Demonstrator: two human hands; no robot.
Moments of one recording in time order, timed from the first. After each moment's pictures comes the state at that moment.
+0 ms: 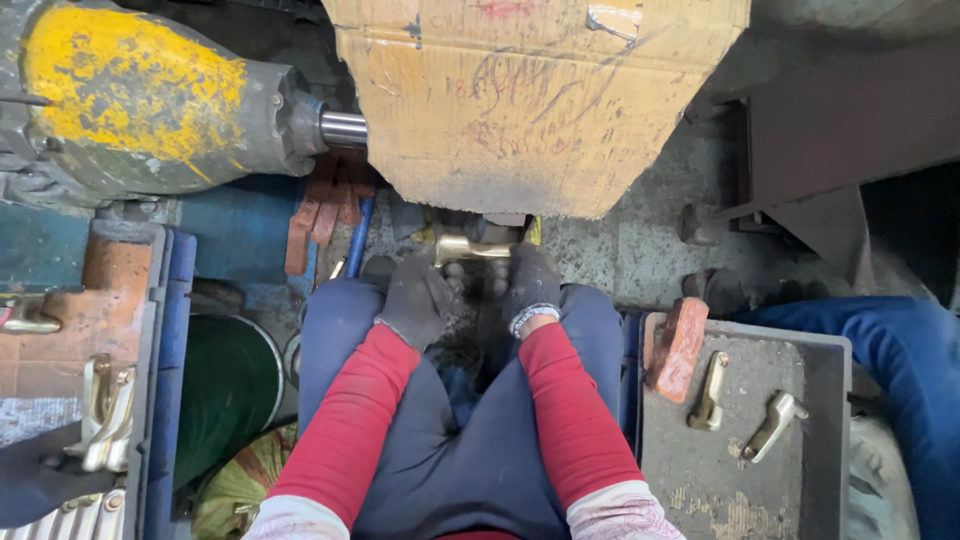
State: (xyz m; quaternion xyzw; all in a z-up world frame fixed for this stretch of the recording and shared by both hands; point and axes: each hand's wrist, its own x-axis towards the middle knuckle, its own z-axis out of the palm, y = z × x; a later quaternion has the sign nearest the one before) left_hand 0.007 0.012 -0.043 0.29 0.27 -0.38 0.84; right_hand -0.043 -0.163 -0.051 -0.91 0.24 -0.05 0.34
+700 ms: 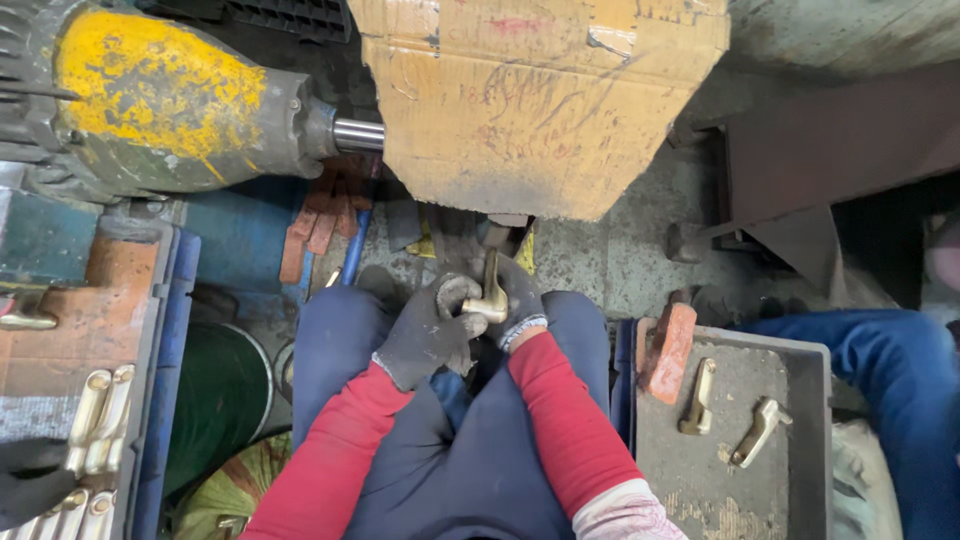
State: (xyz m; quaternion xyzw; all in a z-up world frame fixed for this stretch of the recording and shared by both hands) left_hand -0.038 0.030 0.037 0.53 -0.10 -0.35 0.77; right_hand -0.050 -0.169 -0.112 -0.89 -0.03 -0.09 0.44
